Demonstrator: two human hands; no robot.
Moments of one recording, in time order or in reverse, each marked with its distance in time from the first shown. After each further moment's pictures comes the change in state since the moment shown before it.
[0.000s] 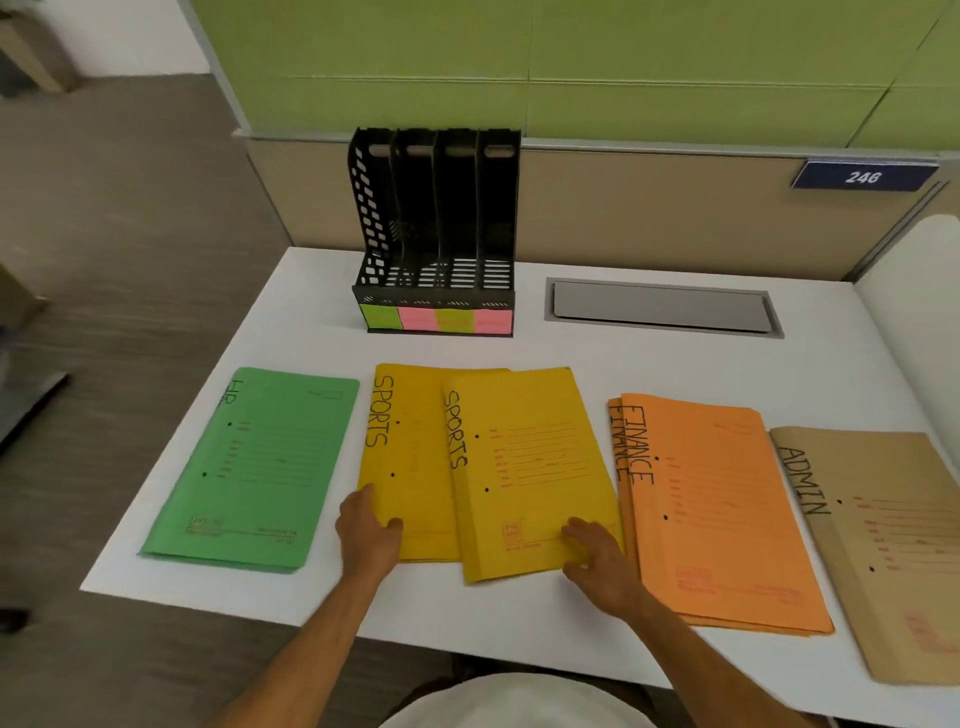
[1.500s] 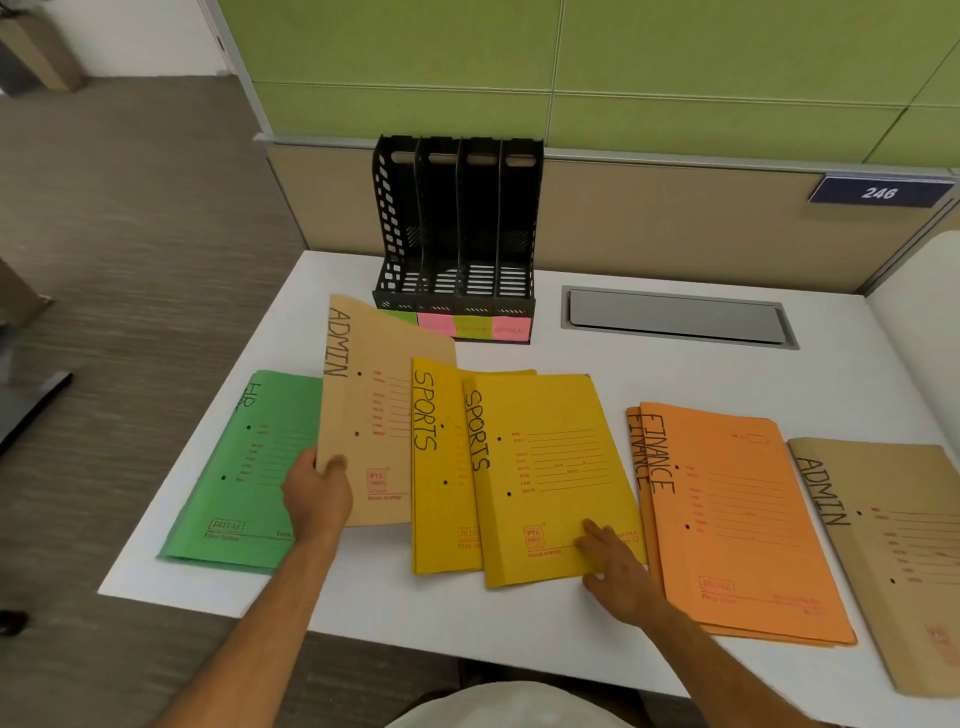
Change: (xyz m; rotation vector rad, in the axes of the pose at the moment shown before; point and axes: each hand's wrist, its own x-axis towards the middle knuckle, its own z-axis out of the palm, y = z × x) left_hand 0.027 0.038 -0.102 -0.434 0.314 0.041; right_hand 0.014 0.013 0.015 -0.275 0.007 -0.115
